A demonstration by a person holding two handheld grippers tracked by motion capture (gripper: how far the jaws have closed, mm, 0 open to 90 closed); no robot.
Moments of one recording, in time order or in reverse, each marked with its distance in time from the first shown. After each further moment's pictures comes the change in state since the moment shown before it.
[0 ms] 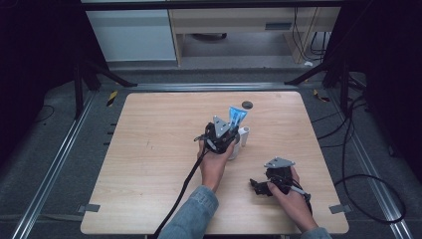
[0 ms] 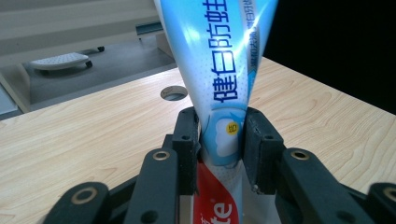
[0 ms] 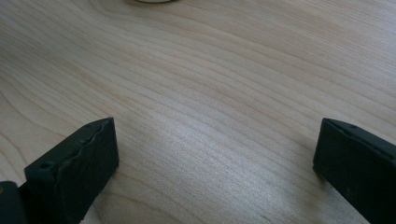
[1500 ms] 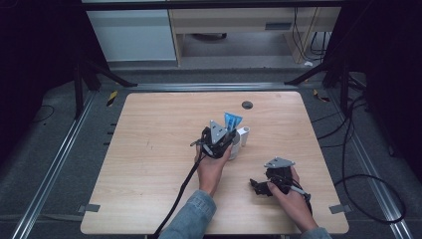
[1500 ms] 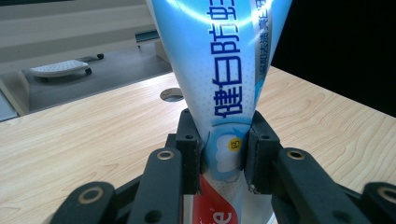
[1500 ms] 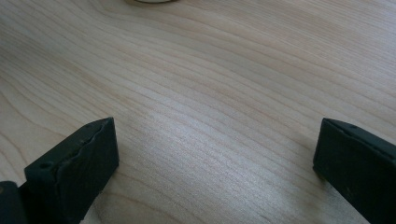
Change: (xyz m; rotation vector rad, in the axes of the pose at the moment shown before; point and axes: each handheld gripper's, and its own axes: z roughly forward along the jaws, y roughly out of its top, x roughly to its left) left arm -0.001 -0.010 -0.013 -0.042 -0.009 0.006; right arm 0.000 0.000 0.000 -0.001 -0.001 -0.002
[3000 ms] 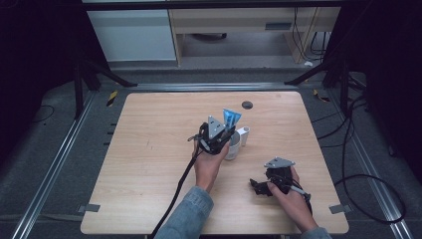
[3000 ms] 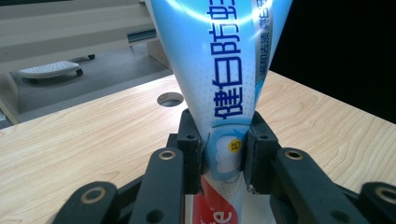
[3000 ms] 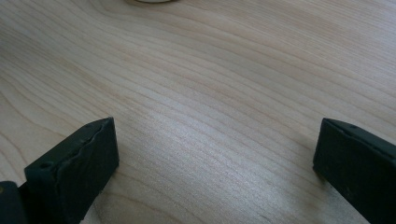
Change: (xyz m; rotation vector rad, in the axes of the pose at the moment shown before) left arm 0.010 0.011 -0.003 0.008 -0.042 0.005; right arm 0.000 0.000 0.000 -0.001 0.000 -0.001
